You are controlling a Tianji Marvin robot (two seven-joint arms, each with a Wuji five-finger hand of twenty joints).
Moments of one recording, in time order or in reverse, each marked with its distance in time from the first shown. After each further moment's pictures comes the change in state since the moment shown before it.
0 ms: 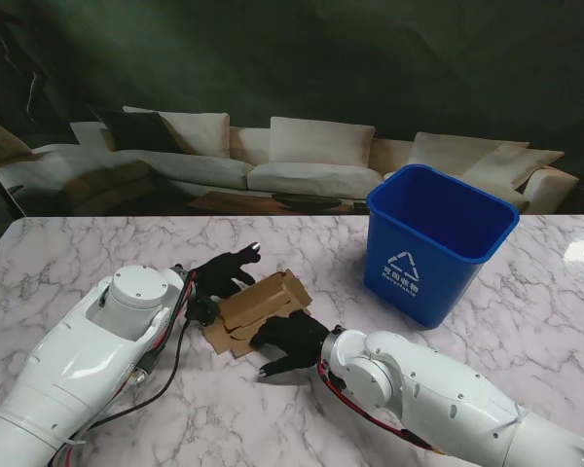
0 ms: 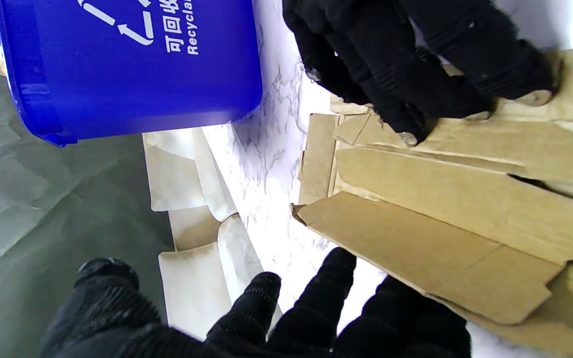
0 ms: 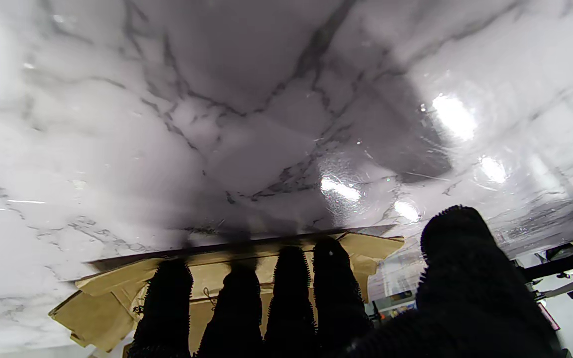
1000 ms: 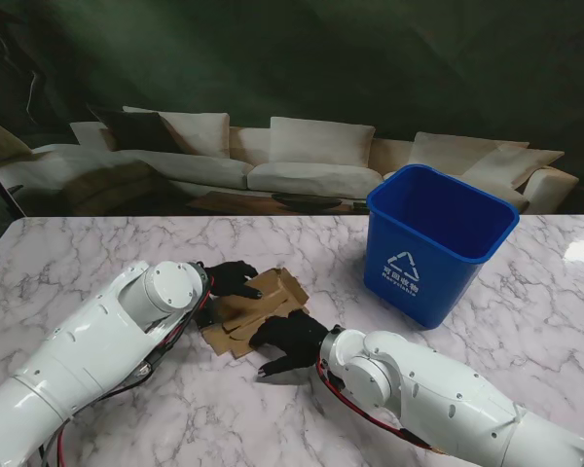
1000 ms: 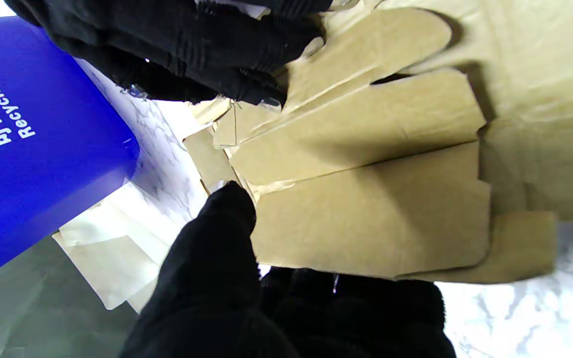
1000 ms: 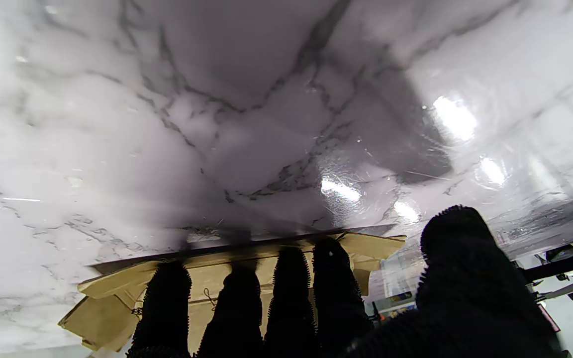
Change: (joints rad) left arm -0.174 0.031 0.248 0.123 0.389 -0.093 -0.067; right arm 0.001 -0.004 0.001 0.002 -0.004 0.002 0.005; left_hand 0.678 -0.341 0.082 0.072 0.102 0.148 0.050 0.085 0.128 -0.107 0.012 -0.170 0.266 -0.240 0.172 0.087 0.279 -0.195 0.369 -0.001; right_hand 0.000 0.000 0.000 0.000 0.000 0.000 -0.002 0.000 -0.003 0.000 -0.004 -0.001 -0.002 -0.001 -0.003 0.001 -0.006 0.007 -0.020 -0.005
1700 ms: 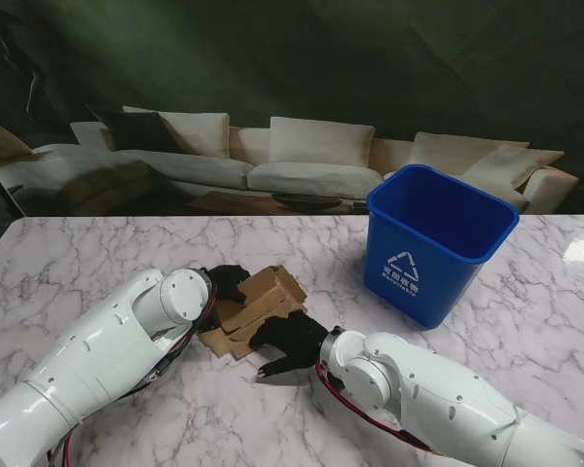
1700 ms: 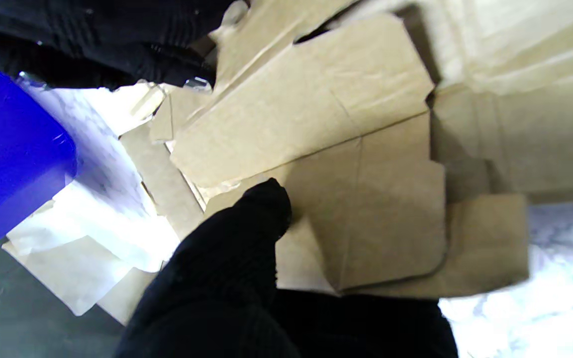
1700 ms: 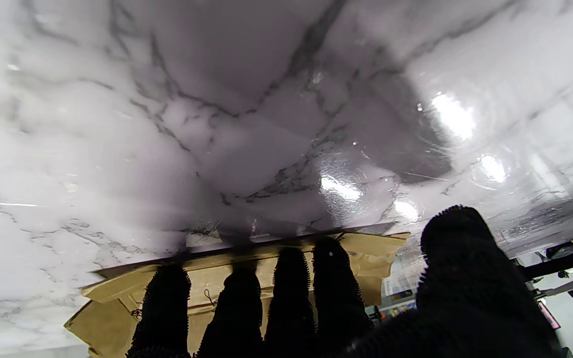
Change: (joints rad) left arm 0.008 -0.018 0.038 0.016 0.128 0.056 0.094; right arm -0.009 -0.001 0.008 -0.002 -0.002 0.000 -0.004; left_hand 0.011 -0.162 0.354 -0.073 0.202 -0.182 0.210 0.193 0.325 -0.184 0.132 0.478 0.341 -0.118 0.192 0.349 0.290 -0.063 0.329 0.055; right_hand 0.000 0.000 0.000 0.000 0.000 0.000 0.002 0.003 0.000 0.000 -0.010 -0.002 -0.007 -0.004 -0.001 -0.001 -0.006 0.003 -0.019 -0.012
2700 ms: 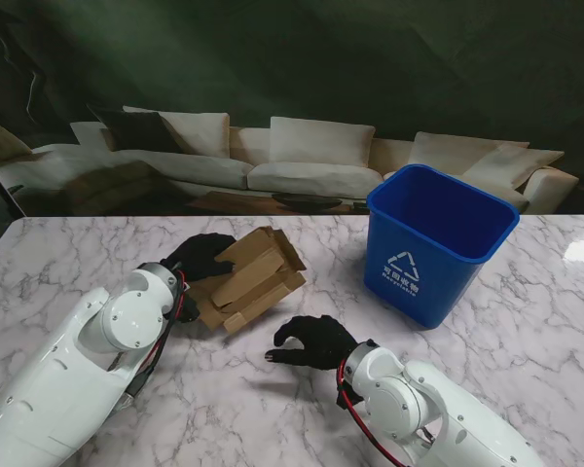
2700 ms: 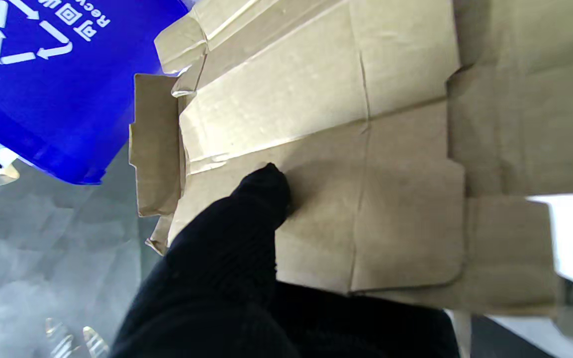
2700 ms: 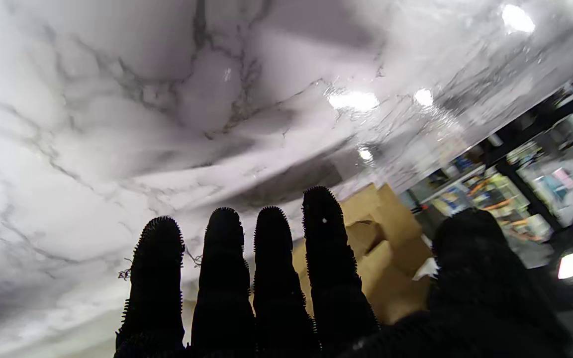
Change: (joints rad) left arm 0.333 0.015 -0.396 -0.383 0.167 -0.220 0.118; right arm -0.394 0.018 0.428 -0.313 0.036 0.086 0.011; left_hand -0.004 -0.064 0.002 -0.030 0.139 -0.070 0.170 0.082 0.113 -0.056 0.029 0.006 0.052 -0.001 0.057 0.002 0.047 0.006 0.066 0.024; right_hand -0.064 0.000 -0.003 0.004 0.245 0.028 0.318 0.152 0.312 0.161 0.066 0.008 0.266 0.158 0.286 0.171 0.225 0.117 0.281 0.182
